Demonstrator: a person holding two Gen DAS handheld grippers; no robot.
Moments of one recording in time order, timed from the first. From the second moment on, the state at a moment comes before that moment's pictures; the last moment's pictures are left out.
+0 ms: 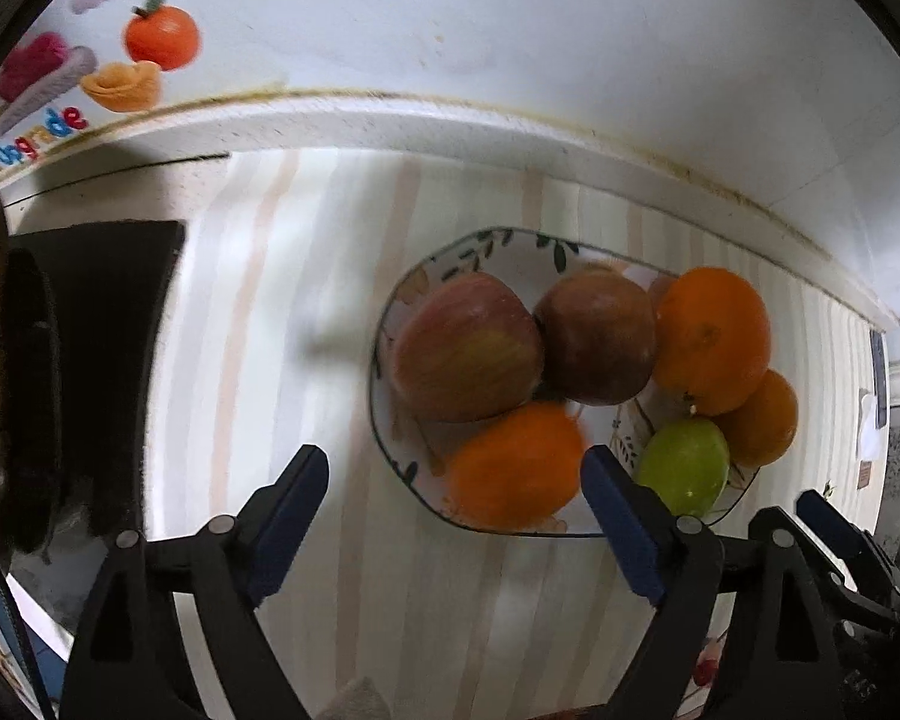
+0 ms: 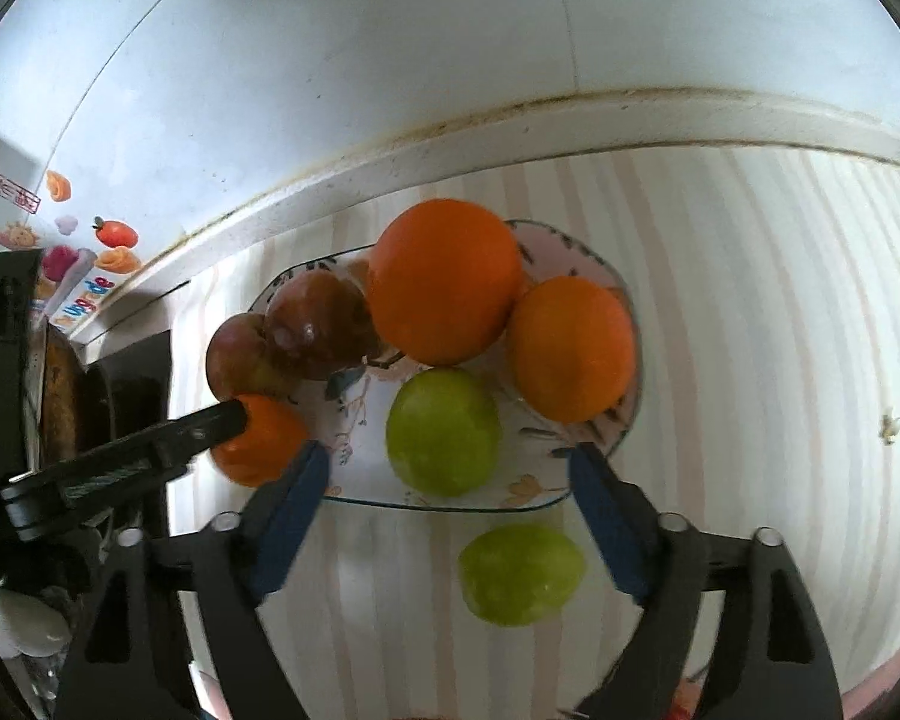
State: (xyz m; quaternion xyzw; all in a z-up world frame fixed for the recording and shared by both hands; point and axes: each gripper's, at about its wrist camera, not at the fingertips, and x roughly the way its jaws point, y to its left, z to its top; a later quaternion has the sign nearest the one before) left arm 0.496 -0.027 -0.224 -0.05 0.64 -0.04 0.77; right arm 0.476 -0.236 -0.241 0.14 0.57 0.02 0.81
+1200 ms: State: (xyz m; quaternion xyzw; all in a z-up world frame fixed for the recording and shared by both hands) left arm 0.326 -0.030 -0.064 0.01 0.51 -0.06 0.86; right arm 0.304 -0.221 -0.080 0.06 0.48 -0.02 0.88
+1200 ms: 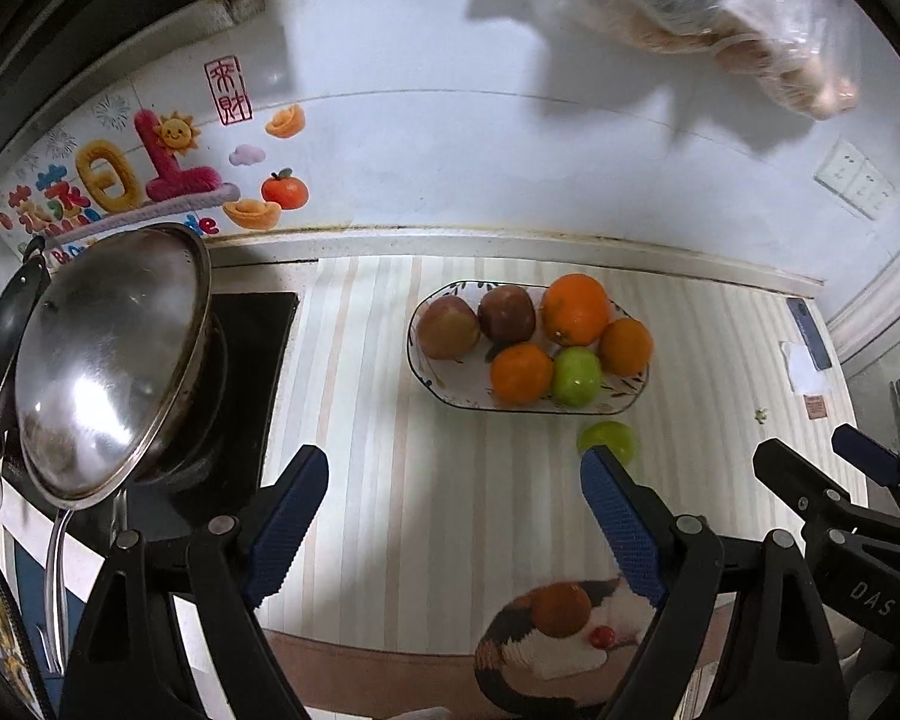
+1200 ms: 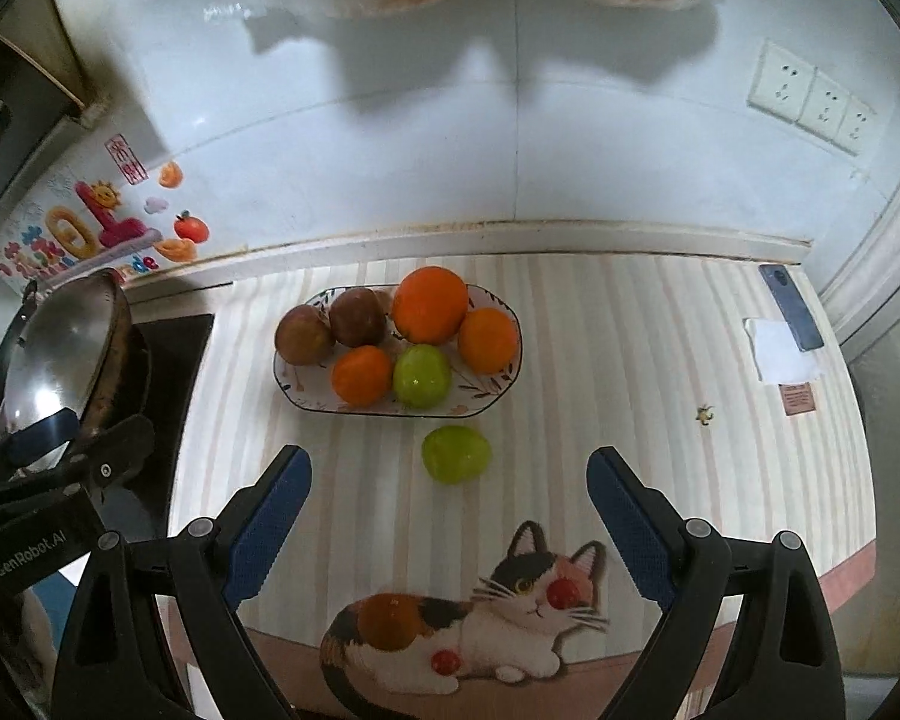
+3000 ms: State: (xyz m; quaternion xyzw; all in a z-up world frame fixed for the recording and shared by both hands) left arm 0.353 -0.060 -0.283 -0.02 0.73 -0.01 0.68; right arm 0.428 -0.261 -0.306 0.18 0.63 0.08 0.75
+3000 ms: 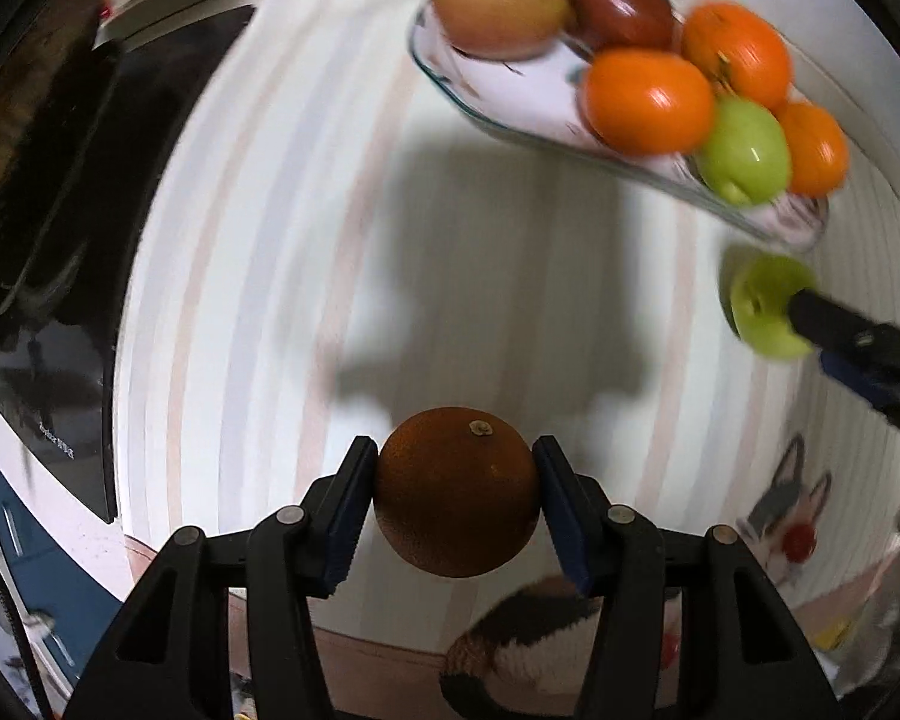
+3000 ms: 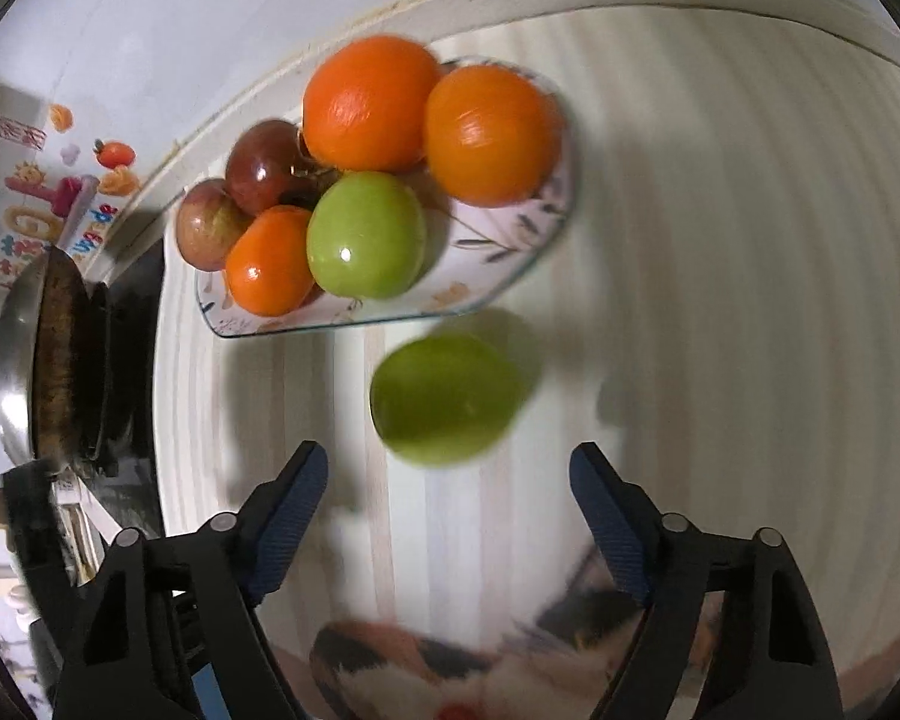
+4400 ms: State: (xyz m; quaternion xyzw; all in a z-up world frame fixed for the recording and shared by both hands) left arm 0.520 -0.034 -0.244 -0.15 0.68 -0.02 0.72; right arm 0.544 -0.204 -0.248 0.19 0.63 0.13 0.74
